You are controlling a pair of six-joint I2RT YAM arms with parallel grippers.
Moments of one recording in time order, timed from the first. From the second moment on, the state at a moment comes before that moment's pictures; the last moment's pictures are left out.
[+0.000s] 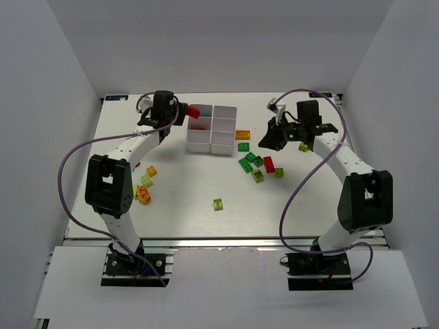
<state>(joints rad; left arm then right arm) -0.27 1.81 1.41 -0.10 -0.19 -1.45 0.21 1.61 1.25 -0.40 -0.82 -0.29</state>
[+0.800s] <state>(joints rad) -0.32 1.90 1.41 -0.13 -0.21 -1.51 0.21 1.61 1.25 -0.40 -0.82 -0.28</state>
